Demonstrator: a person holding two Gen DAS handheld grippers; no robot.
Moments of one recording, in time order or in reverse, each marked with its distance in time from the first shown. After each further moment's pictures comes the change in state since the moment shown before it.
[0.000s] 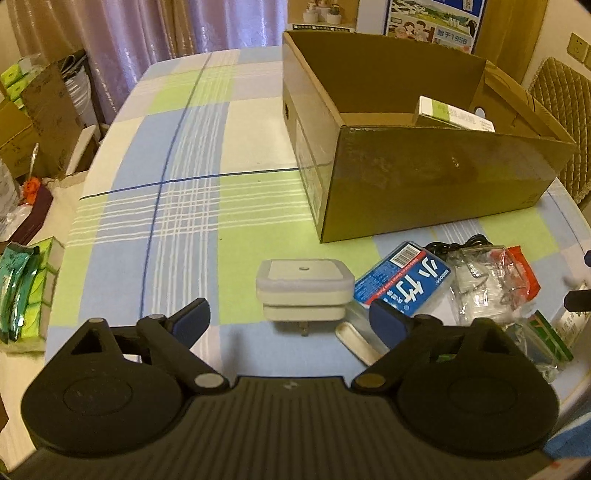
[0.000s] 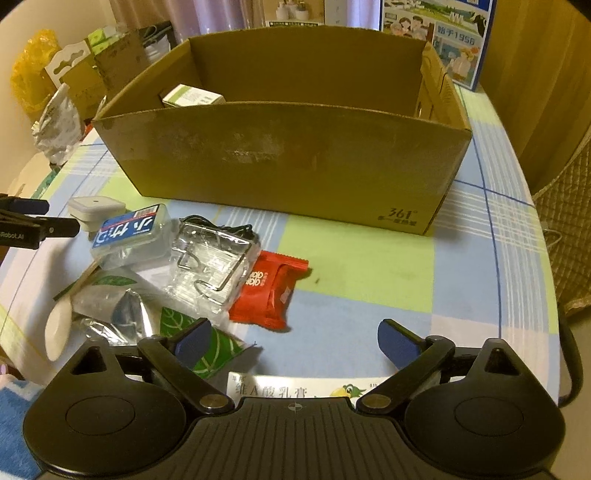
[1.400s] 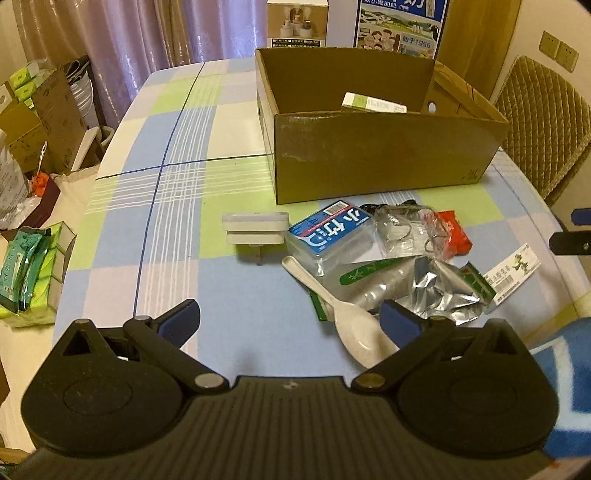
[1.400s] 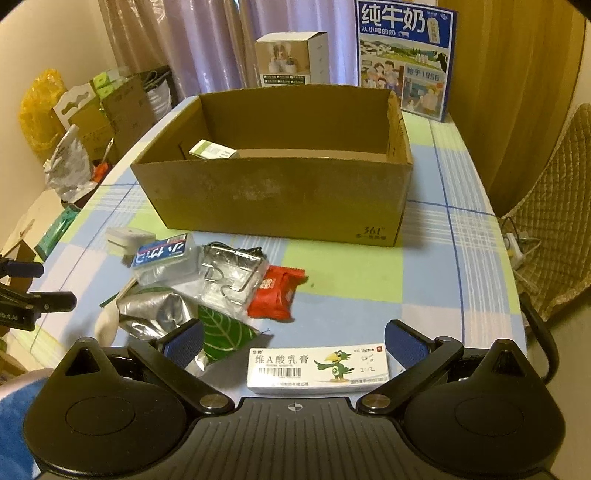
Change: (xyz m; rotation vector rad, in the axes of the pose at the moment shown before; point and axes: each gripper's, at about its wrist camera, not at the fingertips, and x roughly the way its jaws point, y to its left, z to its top) left arm -0.089 -0.039 -0.055 0.004 -0.020 -0.006; right arm -0.081 0.007 -0.032 0.044 -0.143 0.005
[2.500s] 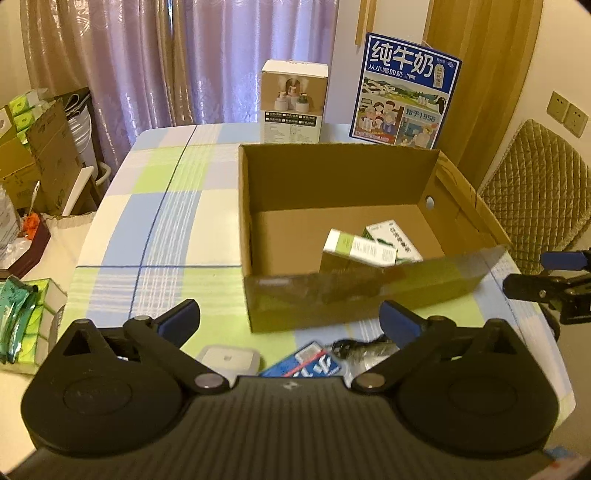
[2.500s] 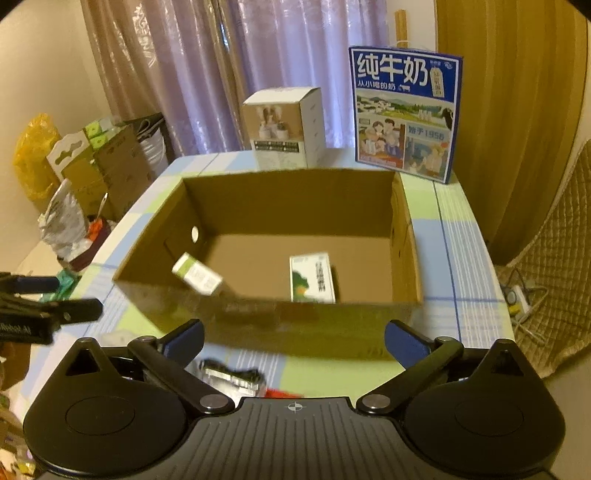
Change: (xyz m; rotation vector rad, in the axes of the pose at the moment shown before) left arm 0.002 -0.019 0.114 -0.056 -0.137 -0.015; right arm 0.017 -0.011 0.096 0.029 -0.121 0.011
